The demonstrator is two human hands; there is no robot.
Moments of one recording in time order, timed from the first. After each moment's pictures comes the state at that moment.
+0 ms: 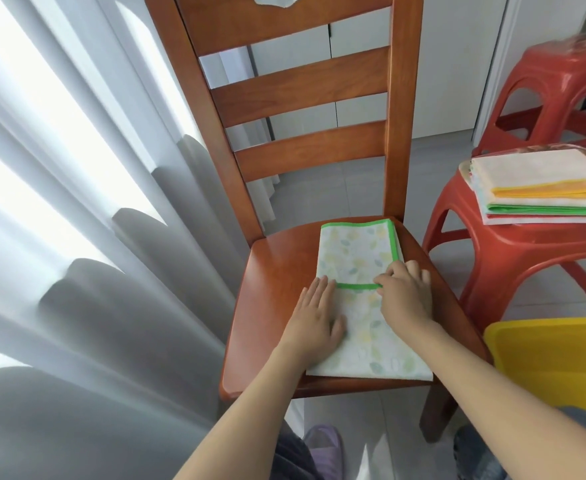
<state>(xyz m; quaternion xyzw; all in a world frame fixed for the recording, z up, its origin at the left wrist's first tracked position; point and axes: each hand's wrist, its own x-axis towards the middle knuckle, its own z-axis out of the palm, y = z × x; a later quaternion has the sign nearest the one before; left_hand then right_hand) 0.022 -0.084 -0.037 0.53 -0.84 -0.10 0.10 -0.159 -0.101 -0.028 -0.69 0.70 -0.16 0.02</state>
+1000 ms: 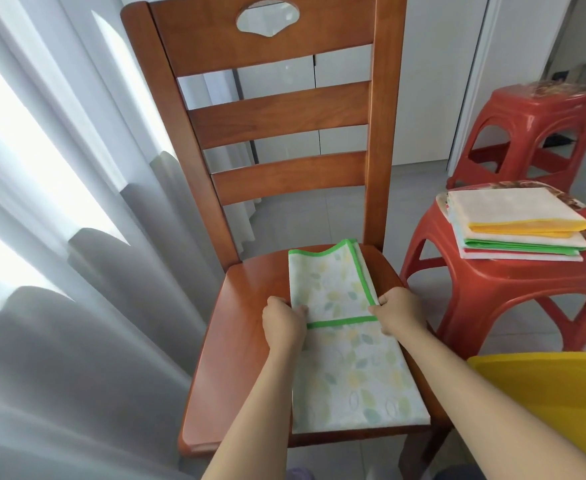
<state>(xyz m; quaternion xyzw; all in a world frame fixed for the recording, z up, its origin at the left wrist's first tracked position) -0.009 -0.154 -0.033 0.78 -0.45 -0.29 0.32 -0.190 -0.145 -0.024 -0.52 0.79 -0.23 0.25</state>
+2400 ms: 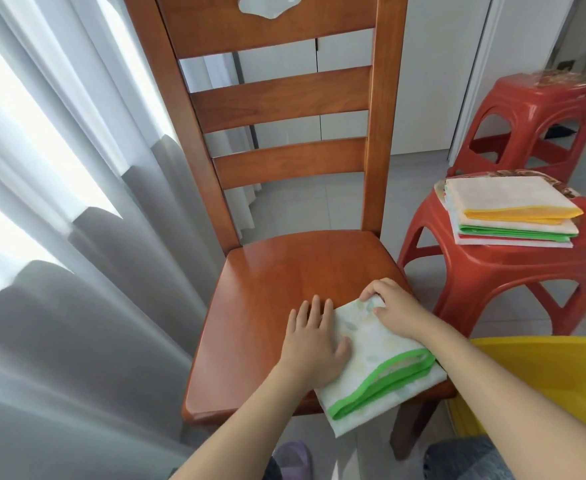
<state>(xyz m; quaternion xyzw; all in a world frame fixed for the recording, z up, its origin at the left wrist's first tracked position) -0.026 -0.074 -0.032 0.59 -0.79 -0.12 -0.01 -0.214 -0.116 -0.027 -0.71 0.60 -0.20 0.32</state>
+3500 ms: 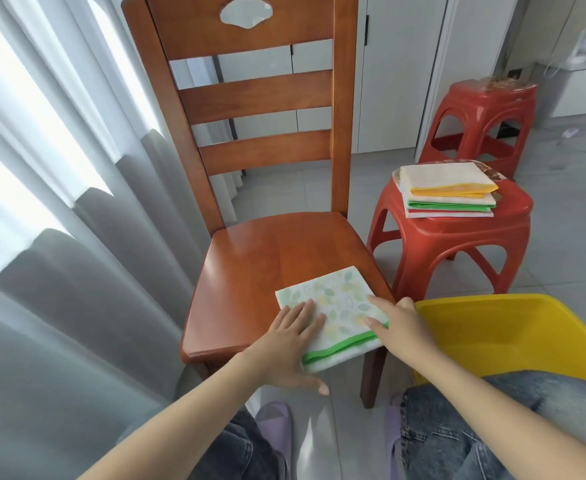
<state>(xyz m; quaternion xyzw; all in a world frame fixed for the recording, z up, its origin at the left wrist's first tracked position) 0.000 0.011 -0.022 0.41 -0.90 -0.10 -0.13 -0.231 0.027 -0.031 -0.61 0.73 -0.19 0.23</state>
